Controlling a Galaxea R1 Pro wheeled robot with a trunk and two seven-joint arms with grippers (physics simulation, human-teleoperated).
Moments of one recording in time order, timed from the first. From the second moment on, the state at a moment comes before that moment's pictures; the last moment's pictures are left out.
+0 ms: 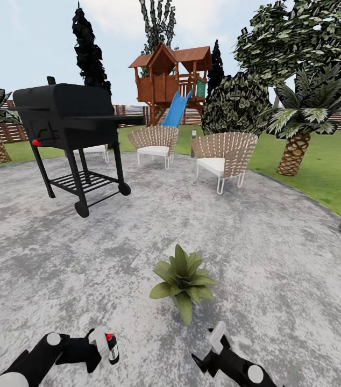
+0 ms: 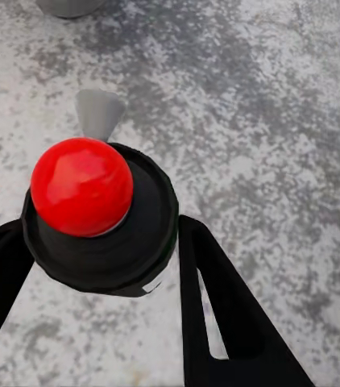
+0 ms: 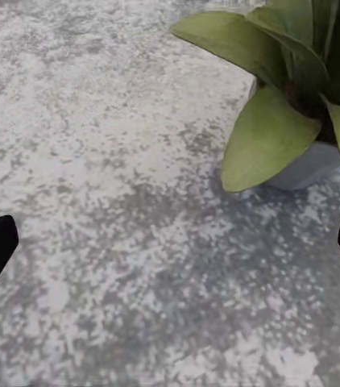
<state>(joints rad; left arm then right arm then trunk) -0.53 0.19 0.02 -0.40 -0.54 -0.19 -0.89 -0.35 0.00 0.10 -0.54 0.42 -0.31 0.41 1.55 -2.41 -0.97</state>
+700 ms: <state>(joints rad) -0.59 0.17 -0.09 -0.50 -0.67 -0.11 -1.13 -0.40 0.04 0.11 -0.66 0.44 -0.28 0.77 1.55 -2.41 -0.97</state>
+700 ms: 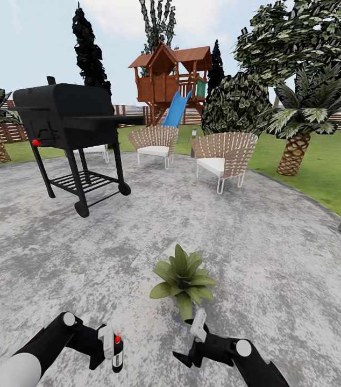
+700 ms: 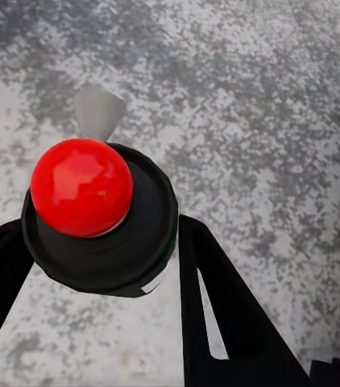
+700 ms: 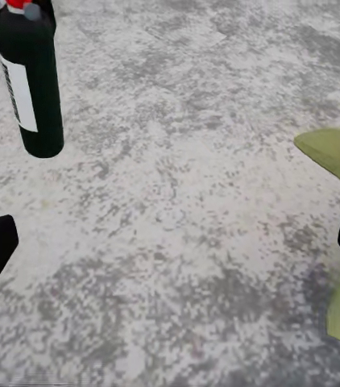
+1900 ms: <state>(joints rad) -0.58 0.09 -0.19 -0.50 -0.67 -0.14 -1.14 -0.40 0.11 0.14 -0.74 0.57 -0.28 0.88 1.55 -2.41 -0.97</state>
